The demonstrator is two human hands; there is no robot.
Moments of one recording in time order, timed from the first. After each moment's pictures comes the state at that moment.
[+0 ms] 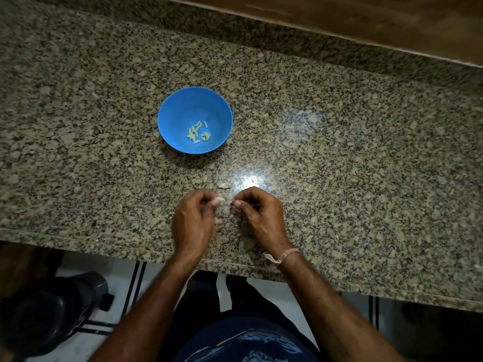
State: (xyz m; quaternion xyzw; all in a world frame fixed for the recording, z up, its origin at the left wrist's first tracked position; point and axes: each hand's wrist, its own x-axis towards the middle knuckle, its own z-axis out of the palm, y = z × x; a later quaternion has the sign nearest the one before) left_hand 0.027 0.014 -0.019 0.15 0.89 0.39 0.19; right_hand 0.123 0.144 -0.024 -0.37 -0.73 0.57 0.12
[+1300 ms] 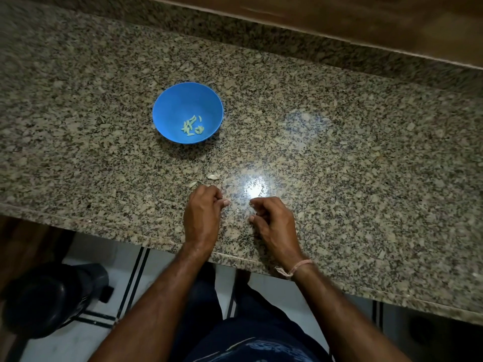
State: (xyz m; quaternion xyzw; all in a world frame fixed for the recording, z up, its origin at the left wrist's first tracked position) left_hand 0.071 0.044 -0.044 0.22 0.92 0.31 0.11; right_hand 0.198 0.169 -0.033 -0.32 -0.81 0.48 0.08
